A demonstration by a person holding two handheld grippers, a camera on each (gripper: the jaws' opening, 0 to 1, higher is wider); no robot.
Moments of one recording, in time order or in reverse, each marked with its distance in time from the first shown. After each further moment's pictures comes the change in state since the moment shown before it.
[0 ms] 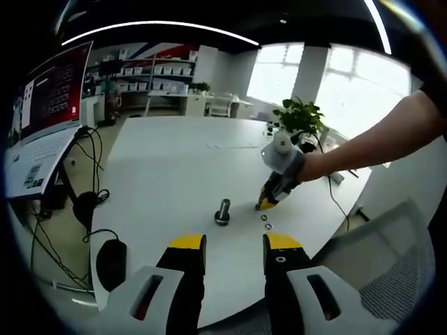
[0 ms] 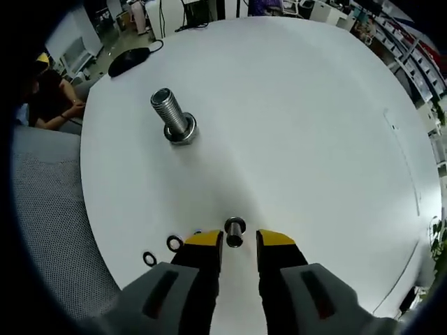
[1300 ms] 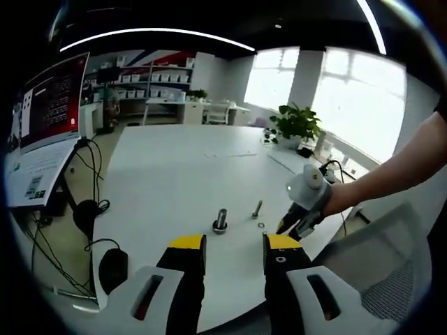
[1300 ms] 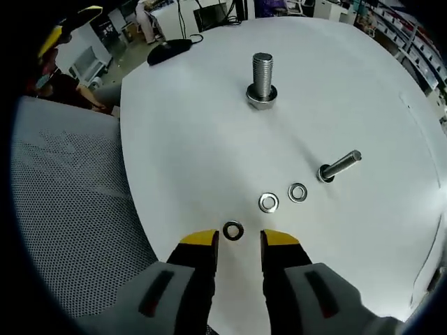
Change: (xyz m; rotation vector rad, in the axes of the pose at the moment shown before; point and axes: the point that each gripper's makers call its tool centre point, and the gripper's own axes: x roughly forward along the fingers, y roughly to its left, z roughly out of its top) left arm -0.005 -0.004 0.014 0.020 -0.037 -0.005; right arm -0.006 0.097 -0.044 0.031 -0.026 0.122
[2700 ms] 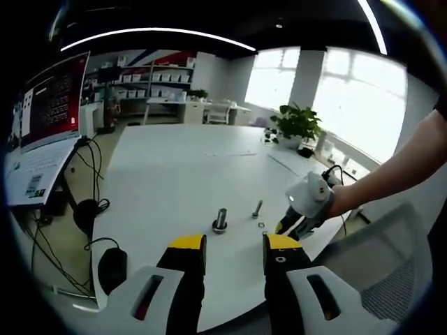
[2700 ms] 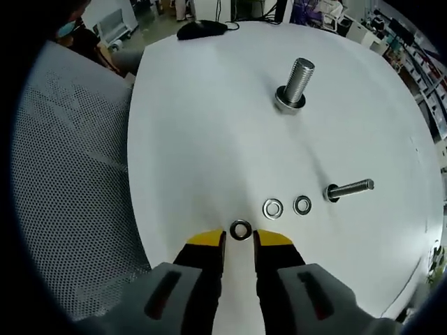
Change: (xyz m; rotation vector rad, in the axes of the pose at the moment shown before) left arm 0.001 -0.002 -0.001 -0.003 0.000 0.005; right arm 0.009 -0.010 0.002 -0.237 0.020 -0.042
